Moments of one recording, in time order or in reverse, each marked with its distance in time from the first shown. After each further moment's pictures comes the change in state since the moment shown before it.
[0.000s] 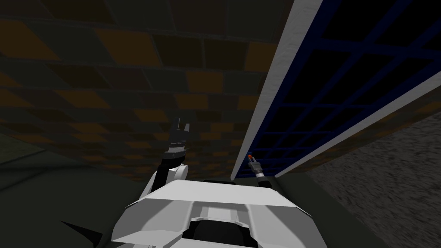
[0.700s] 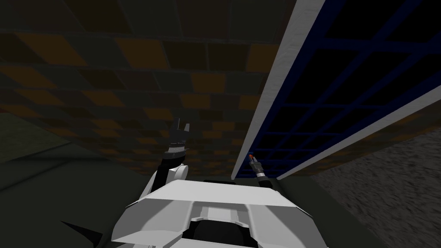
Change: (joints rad) arm -0.006 -0.007 -0.001 0.004 -0.044 0.003 -0.170
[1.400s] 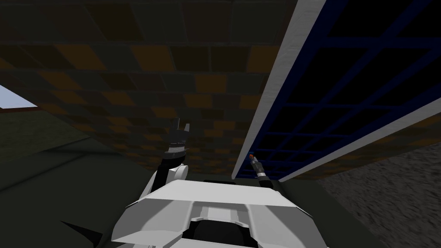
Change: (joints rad) arm 0.000 -0.004 0.002 -0.004 -0.044 0.005 -0.165
